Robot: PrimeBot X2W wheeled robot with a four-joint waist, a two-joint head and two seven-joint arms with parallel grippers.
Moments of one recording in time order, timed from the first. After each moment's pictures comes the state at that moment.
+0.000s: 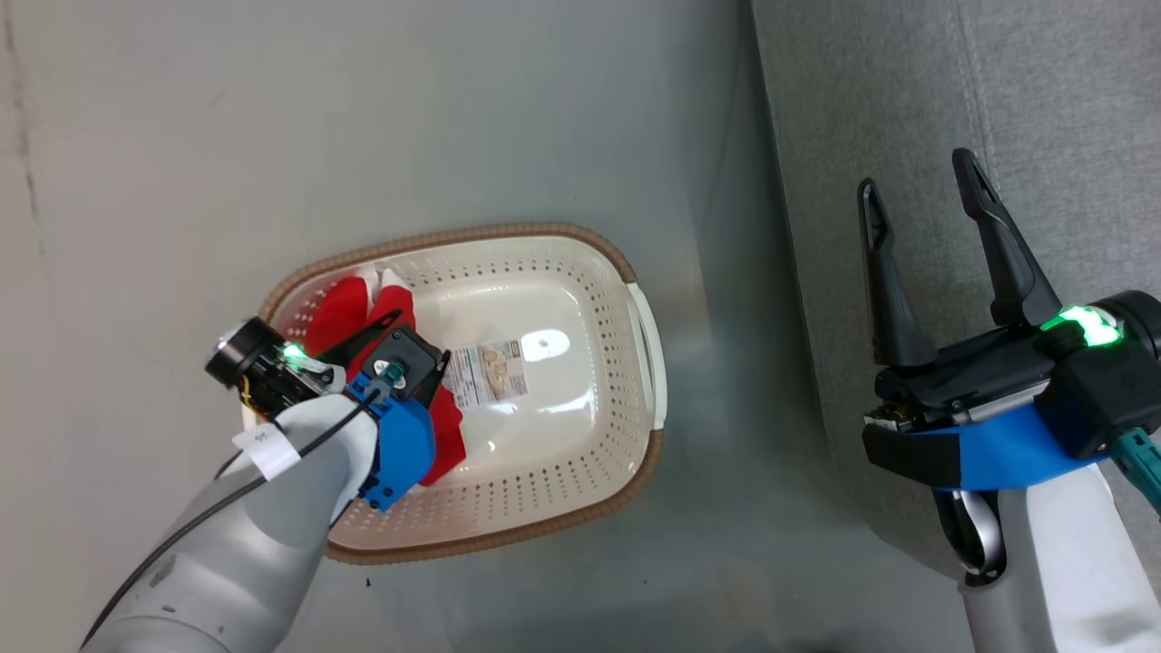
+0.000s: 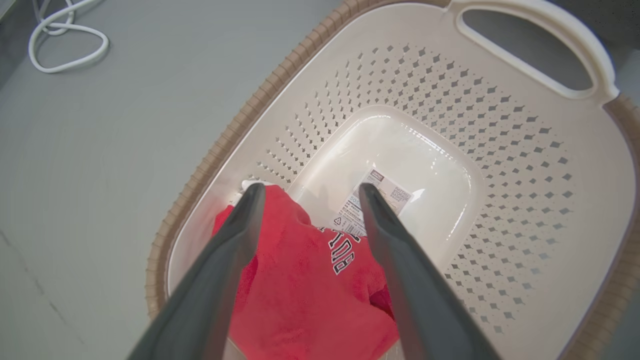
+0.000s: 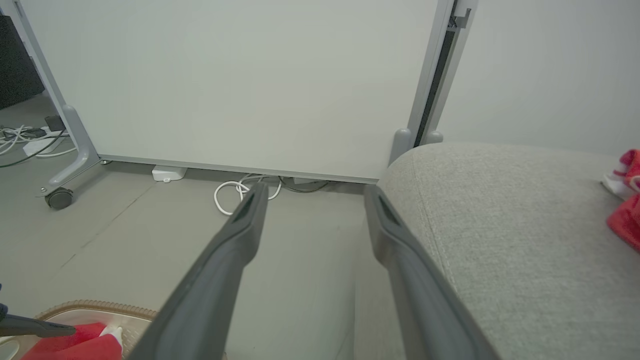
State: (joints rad) left arm -0.84 0.18 -0.92 1.19 -0.24 -0.13 -0.24; right arm -0.34 -0.07 0.07 -0.03 0.01 0.13 -0.26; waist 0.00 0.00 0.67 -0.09
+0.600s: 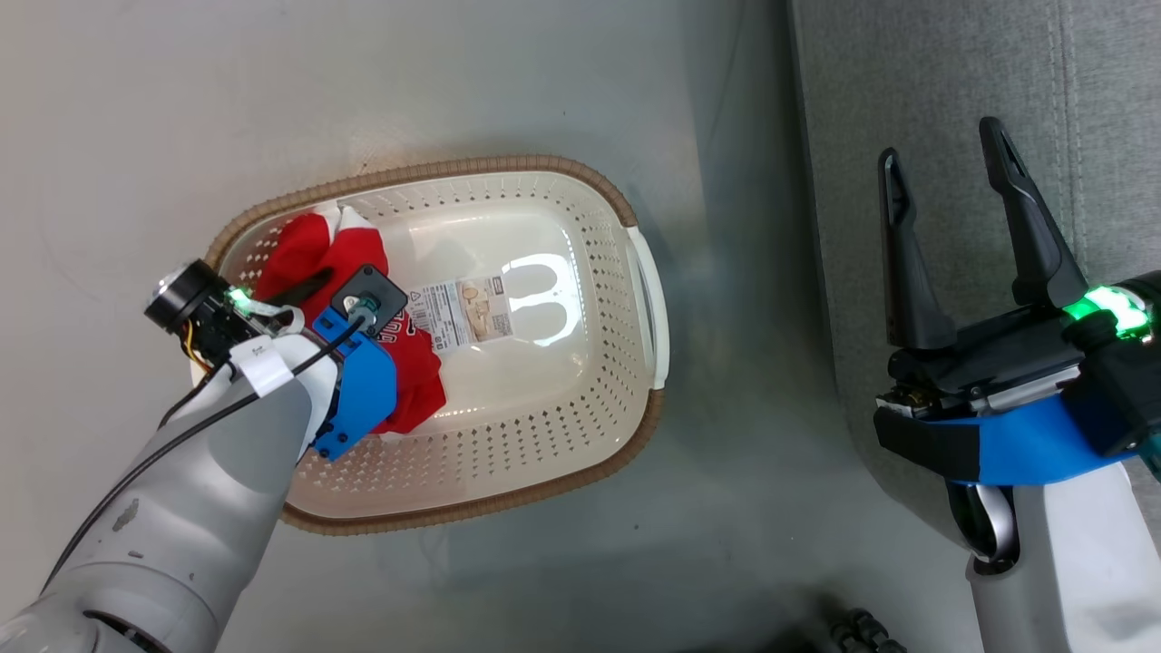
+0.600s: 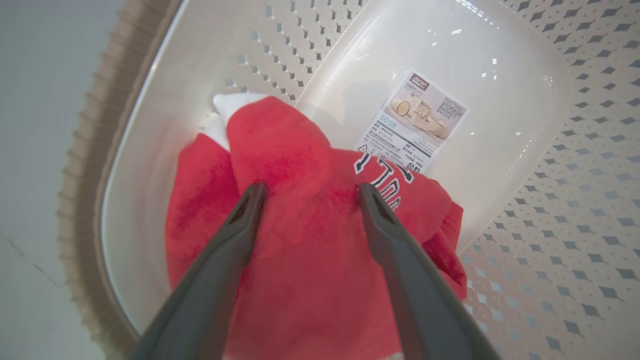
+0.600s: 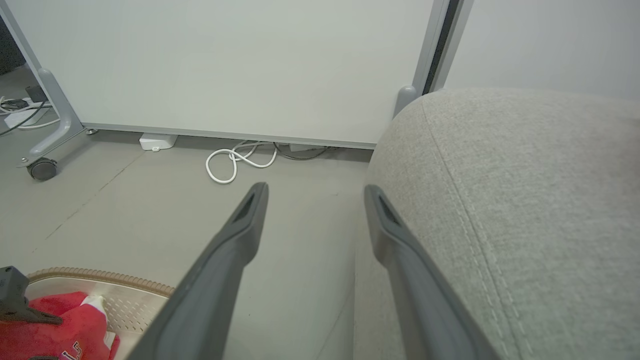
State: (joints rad) left arm -0.96 0.21 -1.00 1.28 -0.24 -0.11 -0.07; right arm -0.36 -0.06 0.05 -0.08 0.00 0.13 -0.26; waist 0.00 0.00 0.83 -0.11
